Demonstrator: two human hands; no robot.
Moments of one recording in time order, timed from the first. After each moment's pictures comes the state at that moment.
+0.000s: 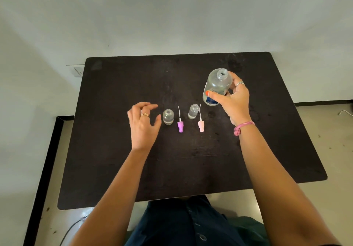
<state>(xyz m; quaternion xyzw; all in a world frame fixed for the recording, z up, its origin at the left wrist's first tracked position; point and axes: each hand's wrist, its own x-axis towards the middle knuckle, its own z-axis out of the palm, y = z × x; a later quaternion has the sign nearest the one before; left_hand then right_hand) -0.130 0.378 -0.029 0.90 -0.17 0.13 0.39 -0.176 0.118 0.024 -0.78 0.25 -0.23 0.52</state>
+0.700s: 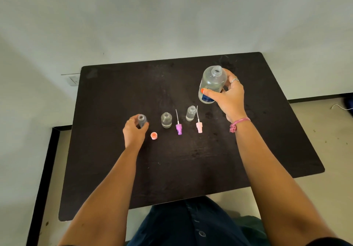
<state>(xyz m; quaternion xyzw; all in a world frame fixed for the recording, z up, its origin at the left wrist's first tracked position) -0.095 0.394 -0.062 0.86 0.07 -0.15 0.48 -0.173 0.126 0.039 -0.77 0.25 -0.25 0.53</state>
